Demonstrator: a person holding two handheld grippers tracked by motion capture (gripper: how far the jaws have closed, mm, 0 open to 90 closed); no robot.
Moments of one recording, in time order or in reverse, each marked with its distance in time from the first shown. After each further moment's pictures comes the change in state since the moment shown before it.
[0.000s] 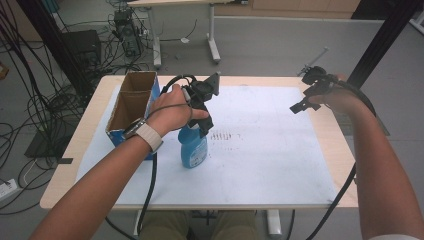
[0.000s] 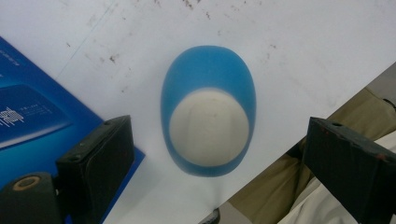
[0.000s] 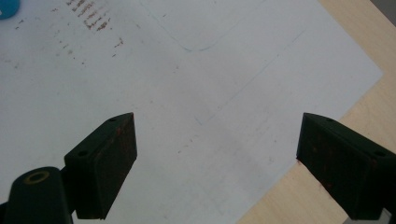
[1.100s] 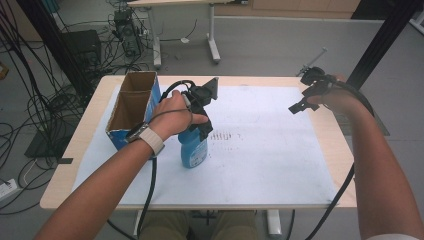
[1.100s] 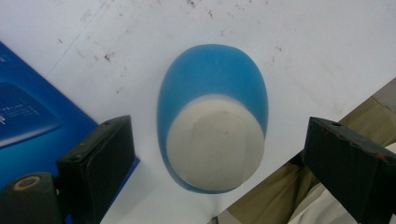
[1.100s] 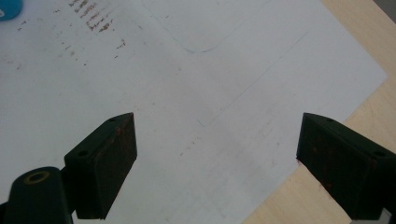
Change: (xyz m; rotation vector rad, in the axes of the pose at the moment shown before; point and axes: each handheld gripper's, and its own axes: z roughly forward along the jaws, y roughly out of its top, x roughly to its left) left arm 0.002 -0.003 0.015 -0.012 -0.006 -0.026; right arm 0.000 0.001 0.002 -0.002 0.005 -0.004
